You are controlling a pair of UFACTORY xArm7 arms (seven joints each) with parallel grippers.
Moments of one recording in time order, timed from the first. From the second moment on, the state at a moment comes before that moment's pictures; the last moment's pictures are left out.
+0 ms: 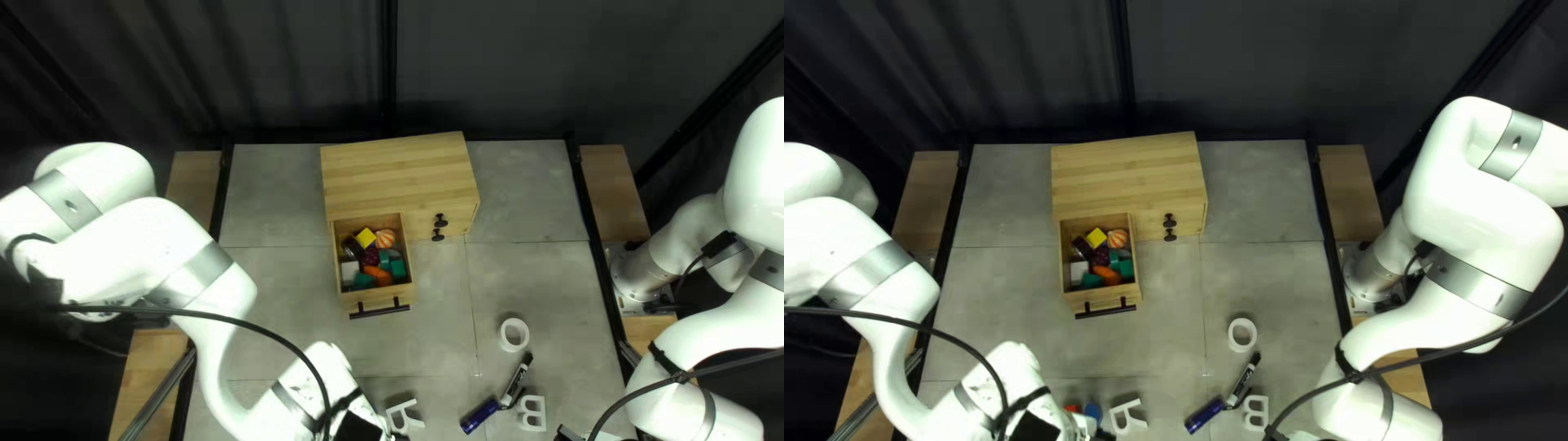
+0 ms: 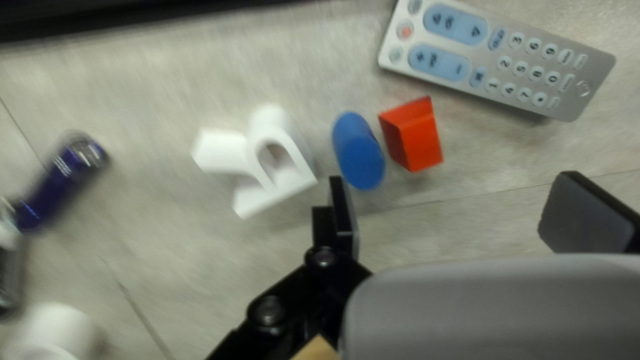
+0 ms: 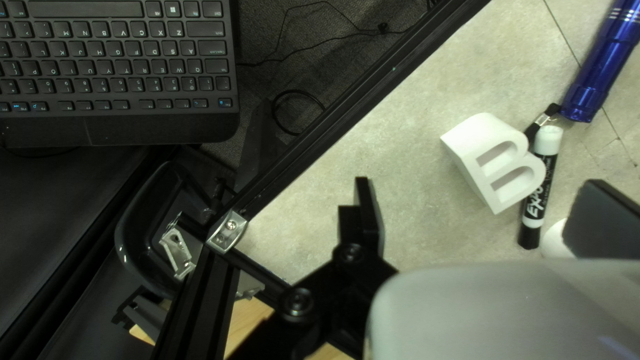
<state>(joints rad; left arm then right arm) -0.21 0.44 -0.51 1.40 0.24 1.11 1.30 0.38 0.08 0.61 0.97 -0.17 0.93 0.30</state>
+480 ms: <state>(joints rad) -0.14 0.43 -0.53 1.23 0.33 0.88 1.57 0.38 0.08 0.61 0.97 -0.17 0.93 0.30</state>
